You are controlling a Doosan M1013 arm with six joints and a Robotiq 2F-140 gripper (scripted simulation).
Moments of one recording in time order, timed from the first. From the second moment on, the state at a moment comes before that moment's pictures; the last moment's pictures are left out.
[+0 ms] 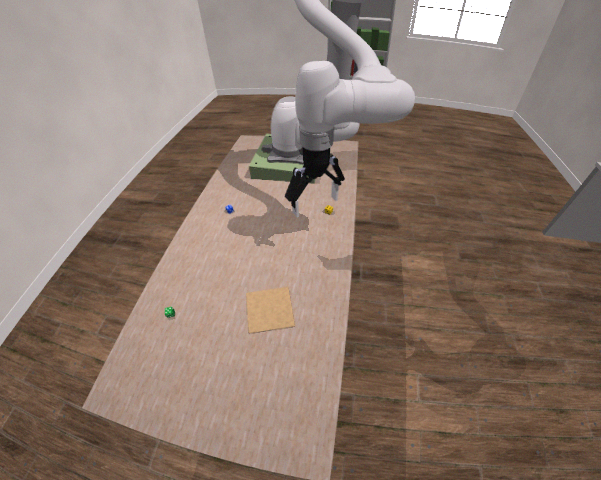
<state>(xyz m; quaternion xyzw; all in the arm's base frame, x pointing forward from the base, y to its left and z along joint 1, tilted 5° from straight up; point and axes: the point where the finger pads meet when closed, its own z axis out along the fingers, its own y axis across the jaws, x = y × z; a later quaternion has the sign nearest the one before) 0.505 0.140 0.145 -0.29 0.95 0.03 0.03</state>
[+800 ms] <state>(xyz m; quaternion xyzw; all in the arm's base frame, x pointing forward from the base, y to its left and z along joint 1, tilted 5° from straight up) 0.727 -0.053 0.141 -0.23 0.97 0.03 0.02</state>
